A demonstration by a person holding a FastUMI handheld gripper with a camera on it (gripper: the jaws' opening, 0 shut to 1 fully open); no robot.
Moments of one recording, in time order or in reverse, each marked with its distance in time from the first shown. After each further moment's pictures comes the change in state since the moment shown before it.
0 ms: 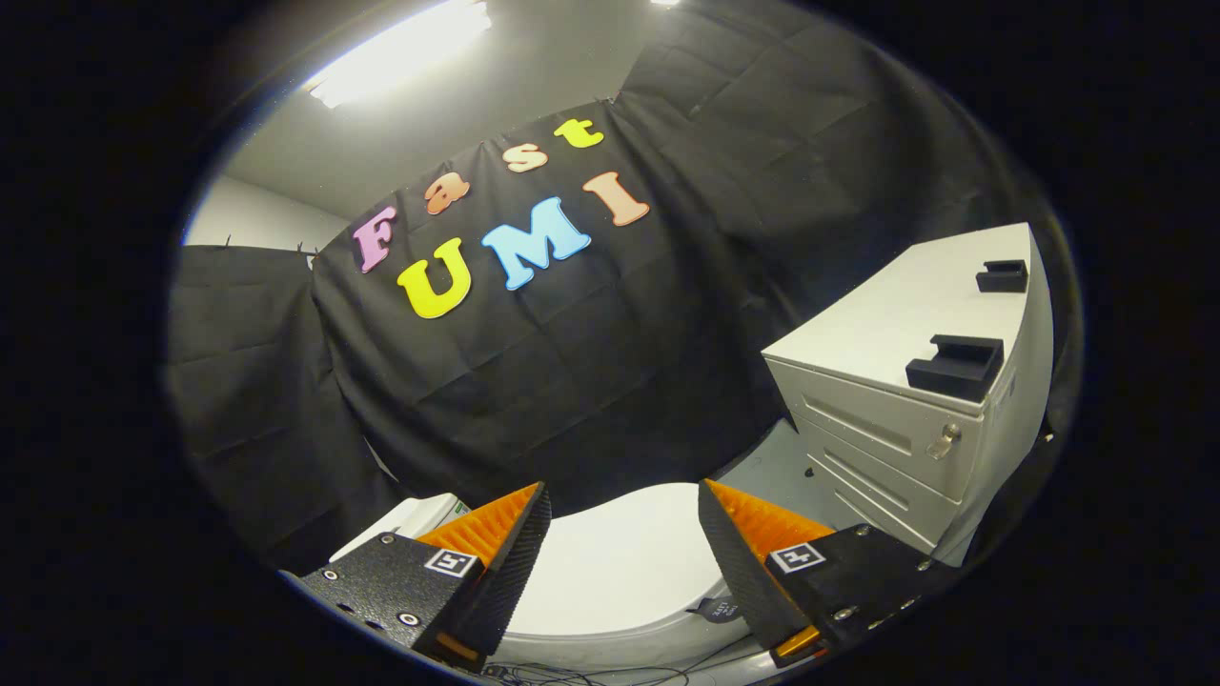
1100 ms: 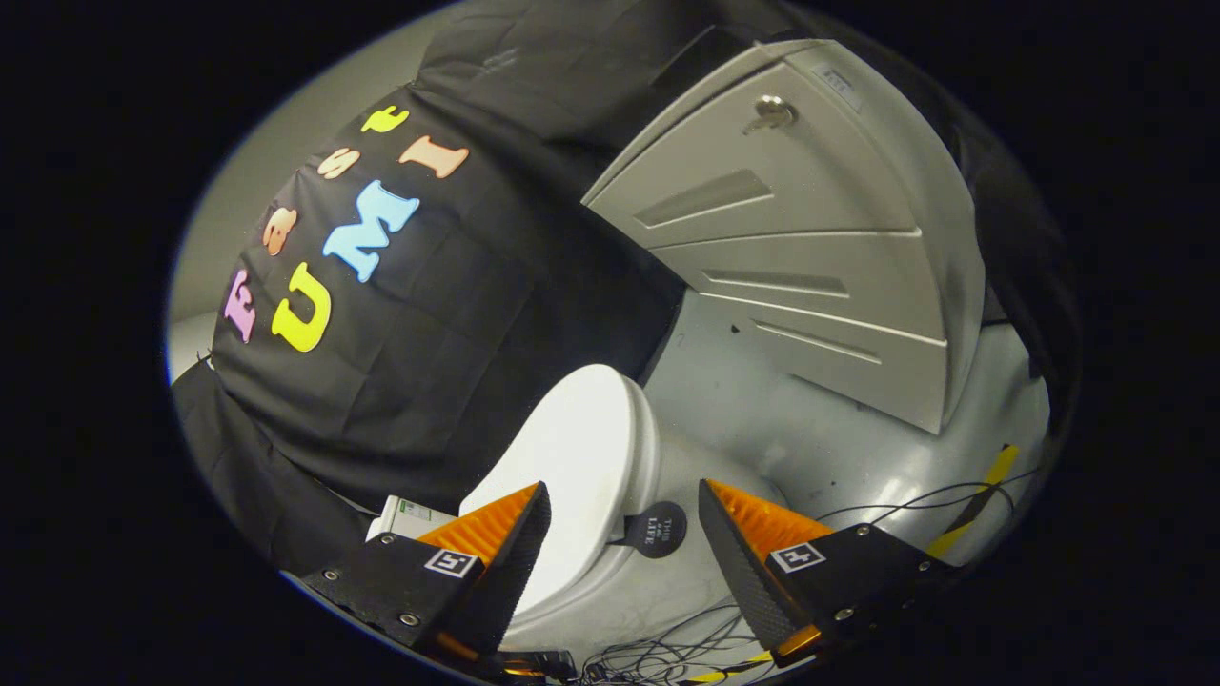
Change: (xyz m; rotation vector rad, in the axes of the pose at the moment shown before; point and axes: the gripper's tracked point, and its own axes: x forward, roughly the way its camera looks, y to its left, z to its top) arm 0.008 -0.100 -0.158 0.418 0.254 -0.268
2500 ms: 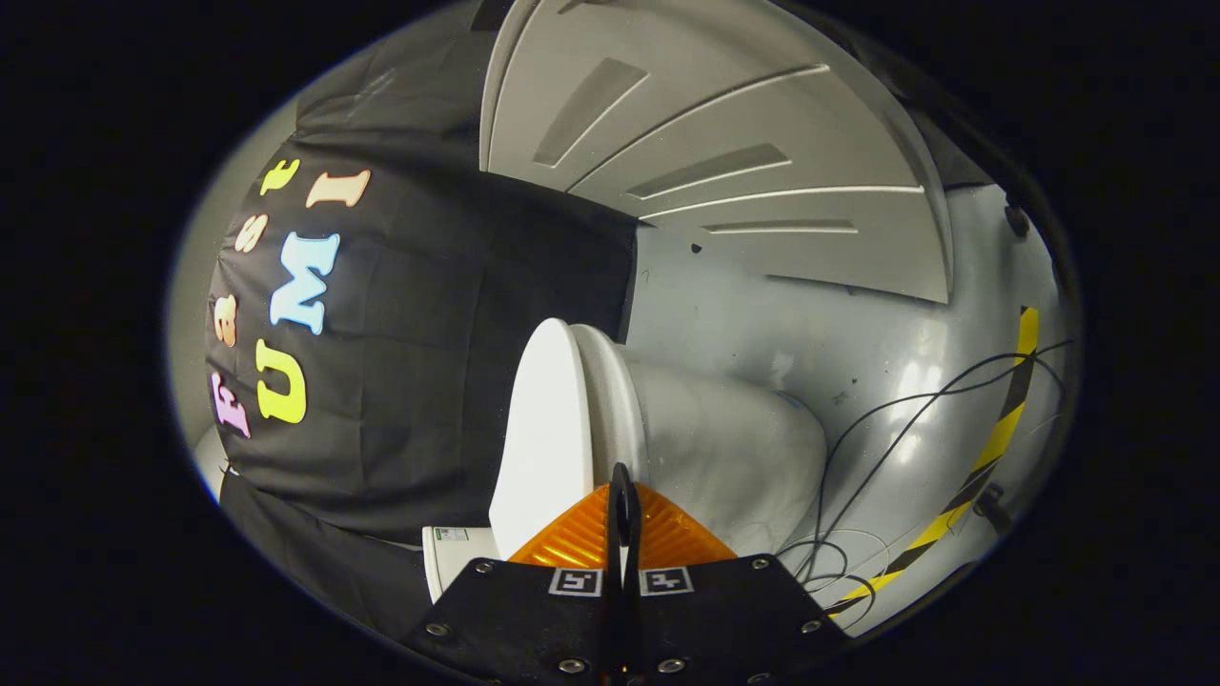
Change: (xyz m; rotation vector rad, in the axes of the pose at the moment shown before) arm 0.019 0.009 -0.026 0.315 0.117 -0.036
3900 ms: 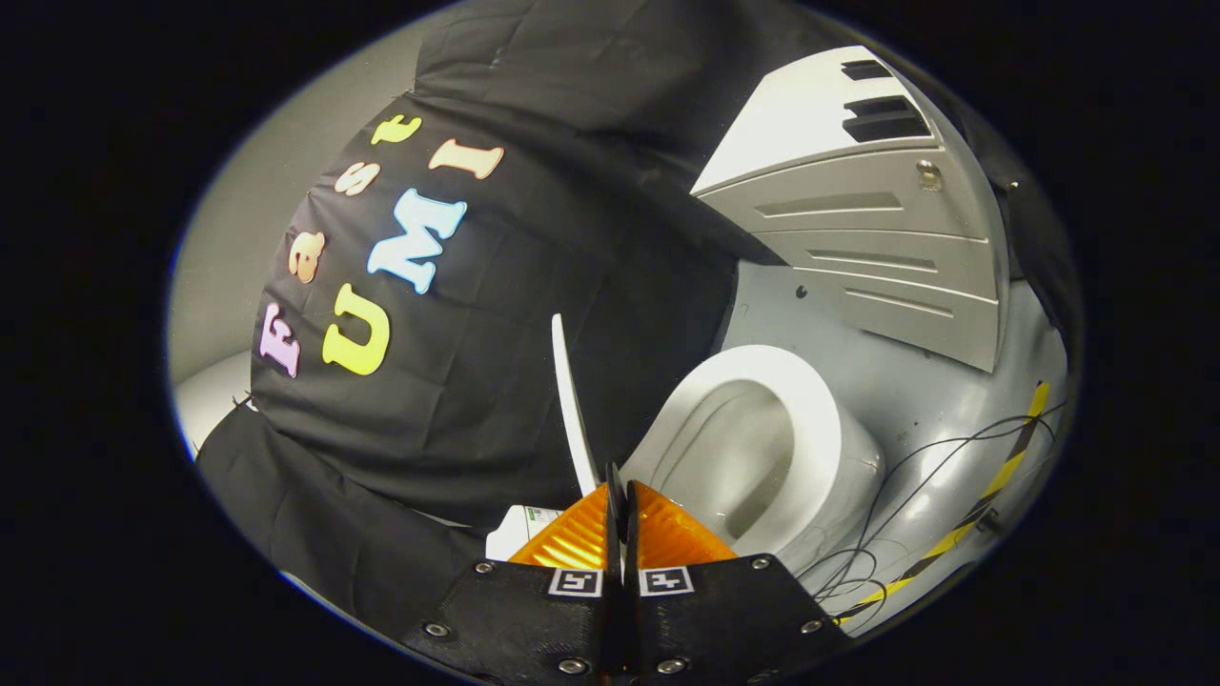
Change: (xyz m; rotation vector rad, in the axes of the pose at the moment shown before) arm -0.086 0.186 -0.022 -0.238 -0.054 0.165
